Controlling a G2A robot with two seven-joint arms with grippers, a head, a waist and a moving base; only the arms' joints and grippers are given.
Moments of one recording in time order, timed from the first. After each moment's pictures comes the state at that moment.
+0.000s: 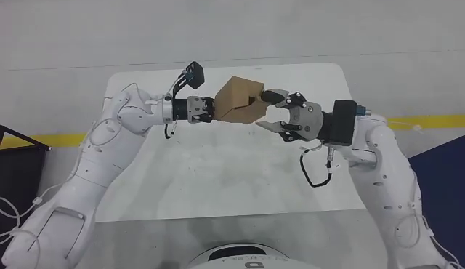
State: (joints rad) left arm 0.87 -1.09 -0.94 -1.28 0.31 -0.97 -0.66; right arm -1.33 -1.13 1.36 -1.89 -1.12 -1.01 -0.23
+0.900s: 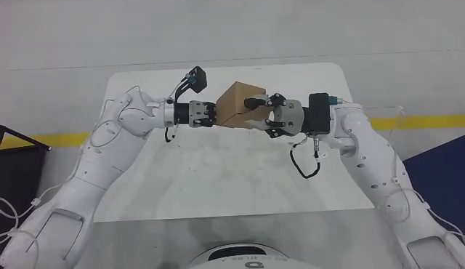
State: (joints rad) left arm 0.87 -1.07 -0.91 -1.29 0.25 -0.95 -0.71; right arm -1.13 -1.04 1.11 -1.68 -1.16 -1.01 -0.38
